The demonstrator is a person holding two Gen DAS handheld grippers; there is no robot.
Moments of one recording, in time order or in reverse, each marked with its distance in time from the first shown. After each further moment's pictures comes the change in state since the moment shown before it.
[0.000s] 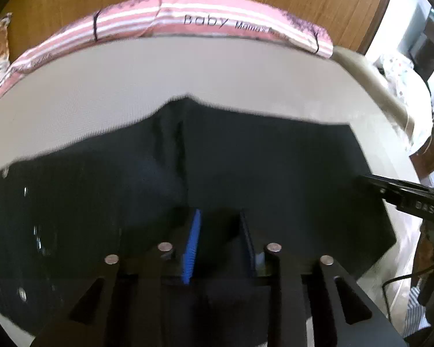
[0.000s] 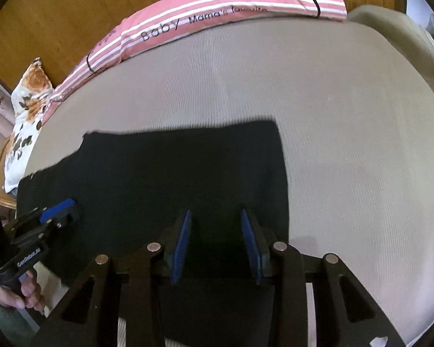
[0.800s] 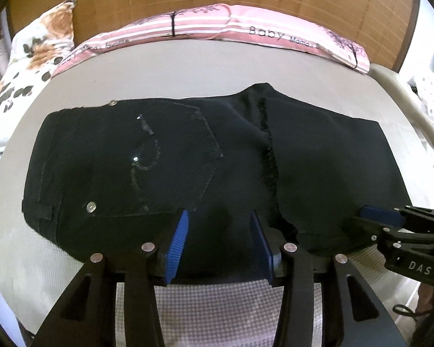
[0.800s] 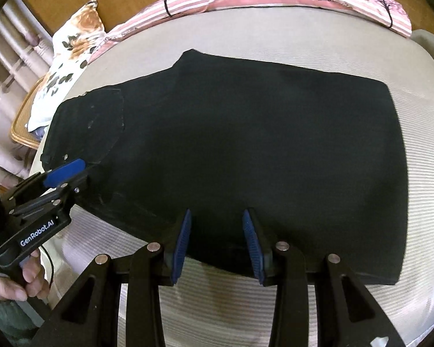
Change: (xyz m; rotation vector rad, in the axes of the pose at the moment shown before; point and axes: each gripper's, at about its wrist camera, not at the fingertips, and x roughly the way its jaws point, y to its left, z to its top) left arm -0.065 0.038 -0.067 -0.124 -0.076 0.193; right arm 0.013 0.108 -0.059 -0.216 0.087 0.100
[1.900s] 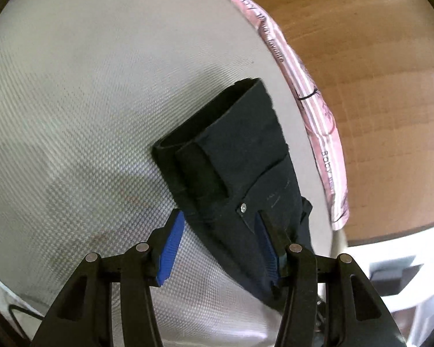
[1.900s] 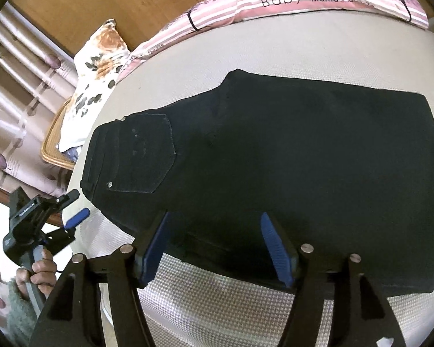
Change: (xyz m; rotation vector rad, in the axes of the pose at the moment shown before) left arm -0.028 0.224 -0.058 -0.956 -0.049 -0.379; right arm -0.001 0.018 0.024 0.071 -0.045 0.181
